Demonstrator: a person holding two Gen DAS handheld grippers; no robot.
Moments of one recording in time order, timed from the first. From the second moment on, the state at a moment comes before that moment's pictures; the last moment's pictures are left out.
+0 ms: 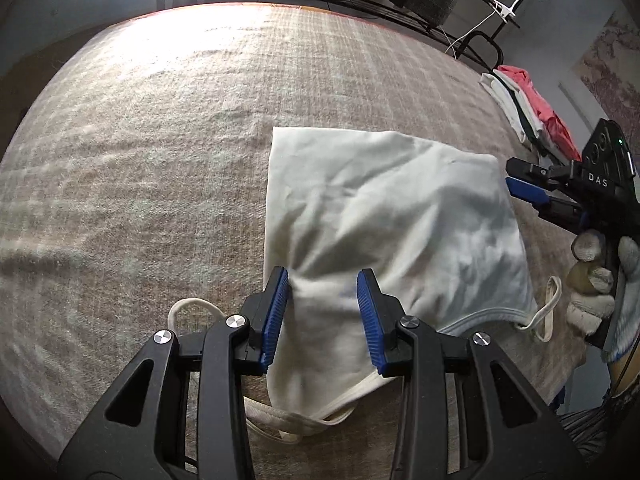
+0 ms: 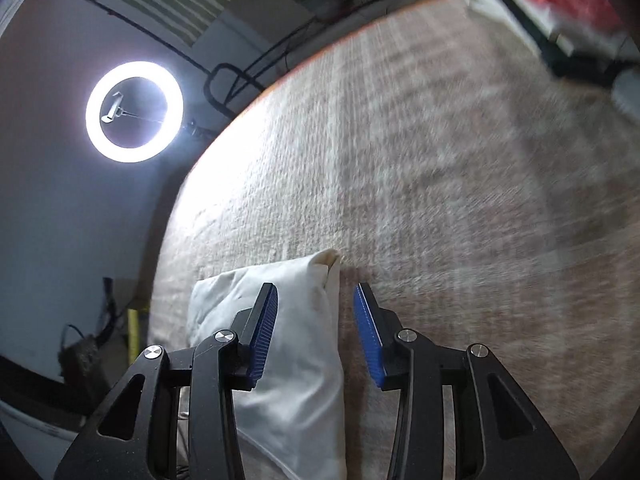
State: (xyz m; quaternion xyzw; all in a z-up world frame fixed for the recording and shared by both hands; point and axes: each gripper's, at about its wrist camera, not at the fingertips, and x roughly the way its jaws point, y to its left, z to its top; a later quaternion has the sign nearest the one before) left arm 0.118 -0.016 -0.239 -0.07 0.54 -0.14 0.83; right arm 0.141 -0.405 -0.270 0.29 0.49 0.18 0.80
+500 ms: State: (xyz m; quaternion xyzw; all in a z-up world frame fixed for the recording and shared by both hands) left arm 0.124 -0.016 -0.245 -0.05 0.54 -0.14 0.83; right arm 0.165 -0.383 -0.292 0.36 0.49 0.21 0.76
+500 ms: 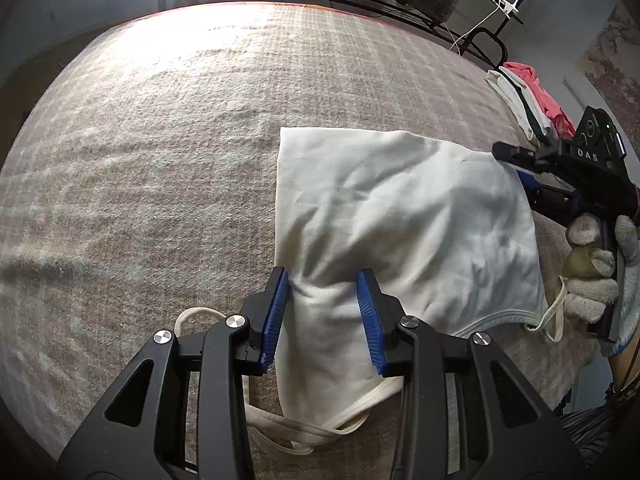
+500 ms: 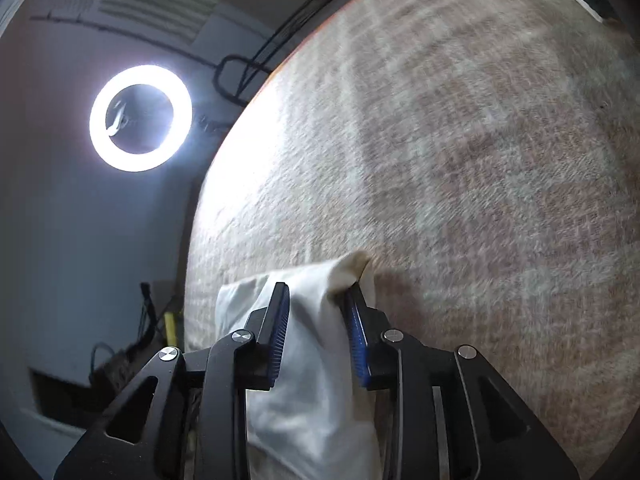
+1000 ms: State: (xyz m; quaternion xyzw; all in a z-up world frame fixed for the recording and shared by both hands) left arm 0.133 0.024 -0.231 -0.13 0.52 -0.10 0.84; right arm 0.144 -0.383 -0.254 0.24 0.48 0.15 0.83
